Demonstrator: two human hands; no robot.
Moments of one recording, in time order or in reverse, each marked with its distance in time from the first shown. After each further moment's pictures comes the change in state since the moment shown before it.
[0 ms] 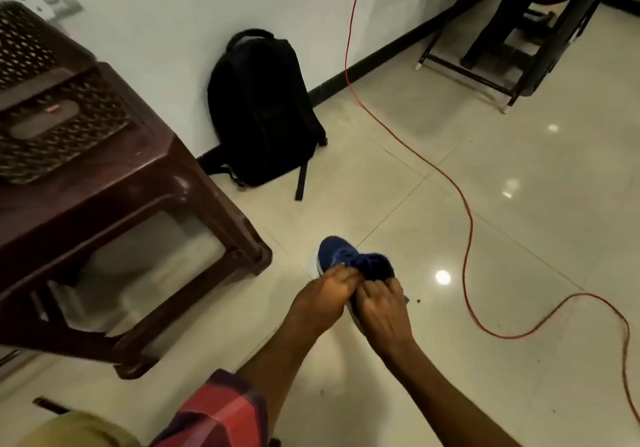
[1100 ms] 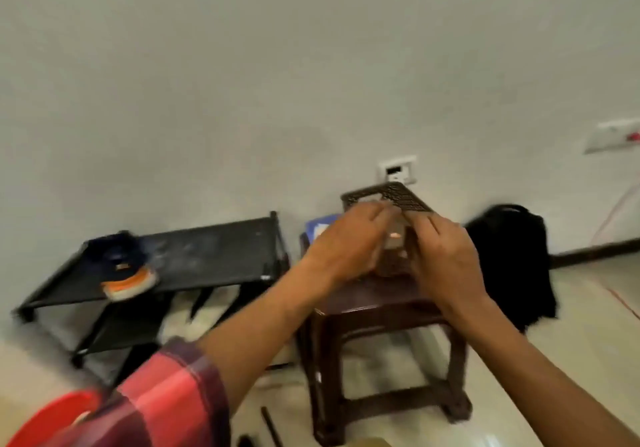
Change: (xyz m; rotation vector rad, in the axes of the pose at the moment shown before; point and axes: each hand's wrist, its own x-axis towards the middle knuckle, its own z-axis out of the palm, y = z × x) left_hand -0.235 -0.056 -0.465 0.492 0.688 -0.143; right_hand 0.180 -0.310 -0.331 0.437 0.705 -0.527
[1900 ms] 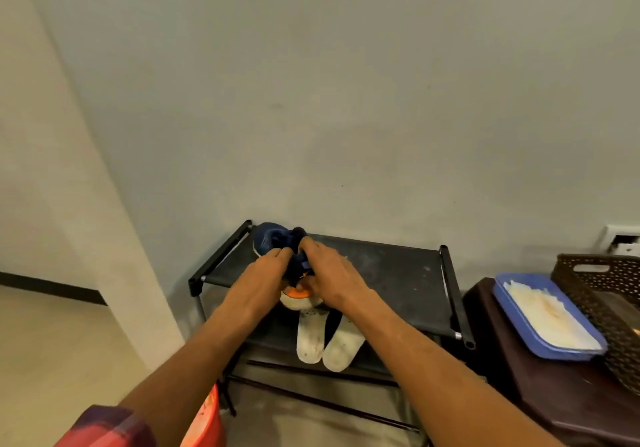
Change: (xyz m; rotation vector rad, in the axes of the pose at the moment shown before) left_hand -0.349 -0.306 -0.194 0.253 -0.169 -0.907; right_hand 0.093 -0.472 0.234 0.546 -0.734 -0.373
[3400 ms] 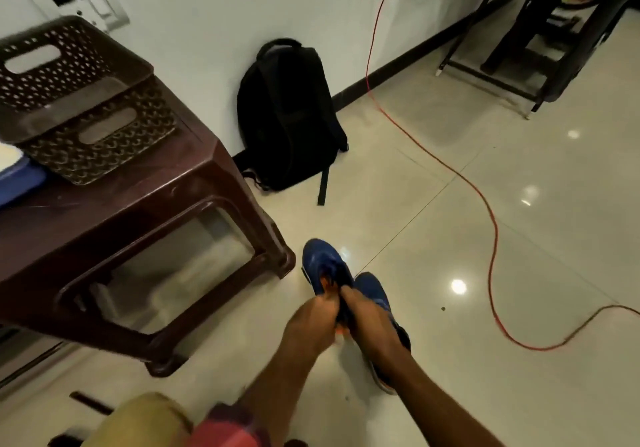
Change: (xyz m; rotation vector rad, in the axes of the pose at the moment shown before) left_hand -0.297 0.636 0.446 -0.164 -0.920 0.813; right_hand -0.786 0.301 0.014 0.195 0.137 1.206
